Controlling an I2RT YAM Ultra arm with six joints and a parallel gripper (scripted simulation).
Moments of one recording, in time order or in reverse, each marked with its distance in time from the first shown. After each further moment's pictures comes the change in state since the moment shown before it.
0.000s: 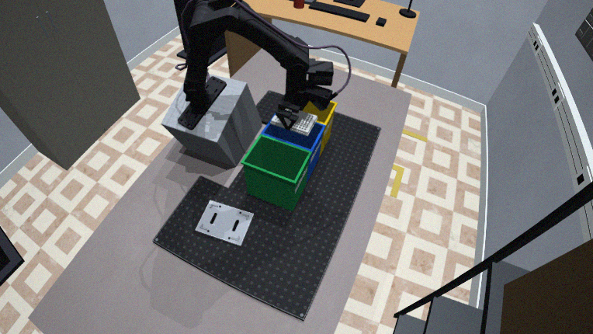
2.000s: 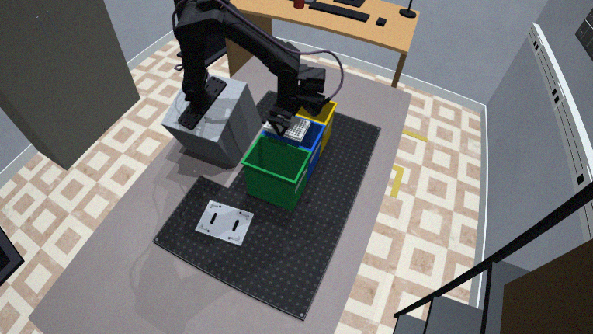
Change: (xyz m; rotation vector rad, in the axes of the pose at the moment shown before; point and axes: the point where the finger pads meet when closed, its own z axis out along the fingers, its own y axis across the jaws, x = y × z) arm 0.010 -0.035 0.000 0.000 0.000 -0.022
